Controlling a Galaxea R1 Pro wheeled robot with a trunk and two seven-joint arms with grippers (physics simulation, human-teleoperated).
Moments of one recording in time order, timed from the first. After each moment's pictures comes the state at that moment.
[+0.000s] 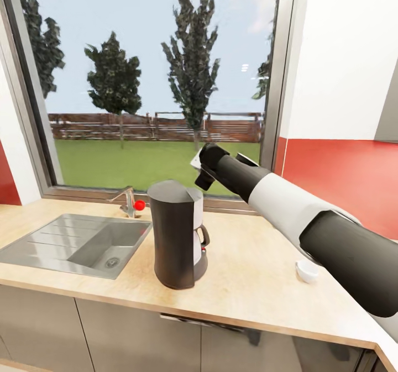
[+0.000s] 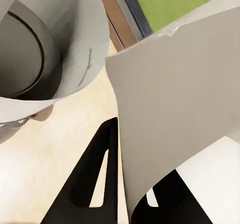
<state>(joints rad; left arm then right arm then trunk) -0.15 0.13 0.06 0.00 -0.03 -0.06 0.01 -1.52 0.17 0.98 -0.59 0.04 1.02 0.46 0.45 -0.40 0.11</state>
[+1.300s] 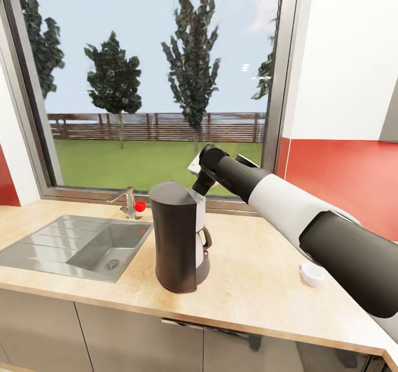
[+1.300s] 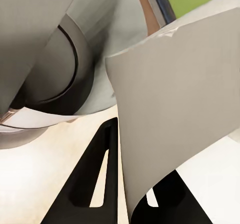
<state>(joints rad) -0.15 0.13 0.06 0.01 -0.03 -0.06 0.01 -1.52 0.17 0.98 -0.59 0.03 1.02 0.58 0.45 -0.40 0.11</state>
